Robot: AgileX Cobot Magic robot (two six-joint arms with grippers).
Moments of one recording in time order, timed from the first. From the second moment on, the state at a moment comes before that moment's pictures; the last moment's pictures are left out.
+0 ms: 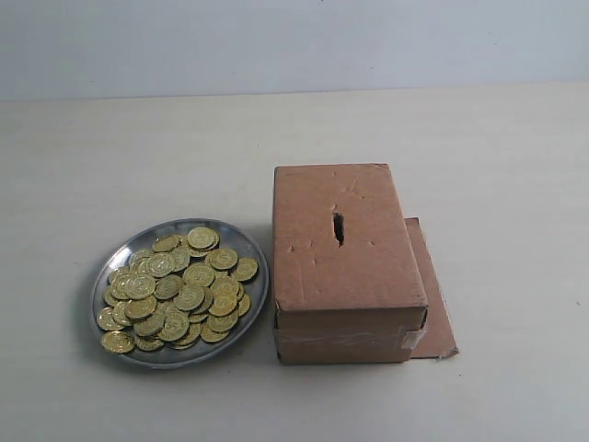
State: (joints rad) left arm 0.00 0.01 0.00 -0.06 0.36 -0.03; right arm 0.13 0.01 0.00 -0.77 0.05 0.74
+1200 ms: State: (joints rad) left arm 0.00 0.01 0.00 -0.06 0.36 -0.03; right arm 0.13 0.01 0.00 -0.03 0.29 0.00
